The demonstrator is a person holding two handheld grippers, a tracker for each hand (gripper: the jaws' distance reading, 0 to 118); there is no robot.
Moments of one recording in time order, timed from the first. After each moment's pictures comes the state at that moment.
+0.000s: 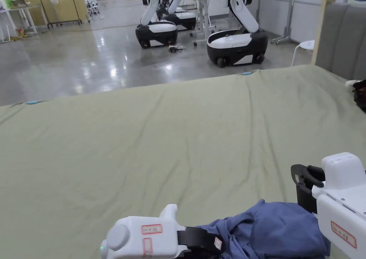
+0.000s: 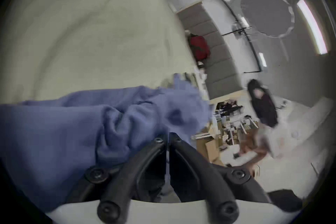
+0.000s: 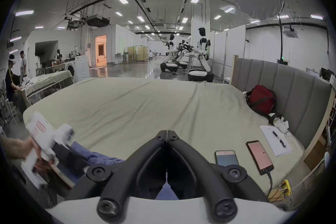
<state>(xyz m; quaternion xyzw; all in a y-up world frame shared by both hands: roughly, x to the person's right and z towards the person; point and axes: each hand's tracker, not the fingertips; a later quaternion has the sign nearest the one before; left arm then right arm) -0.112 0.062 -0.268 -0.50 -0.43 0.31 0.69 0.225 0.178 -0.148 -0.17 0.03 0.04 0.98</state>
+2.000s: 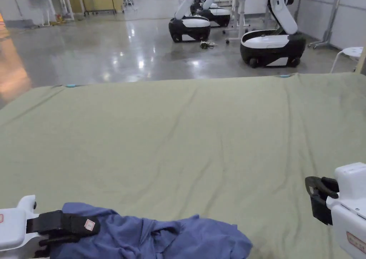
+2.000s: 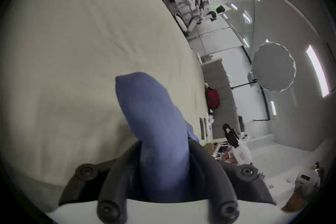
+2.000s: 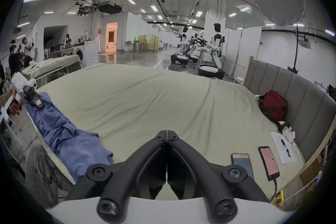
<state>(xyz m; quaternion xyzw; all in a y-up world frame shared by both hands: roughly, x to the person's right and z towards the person) -0.411 0.130 -0.215 -0.45 -0.24 0.41 0.75 0.171 0.174 -0.179 -0.22 0.07 0.08 0.97</state>
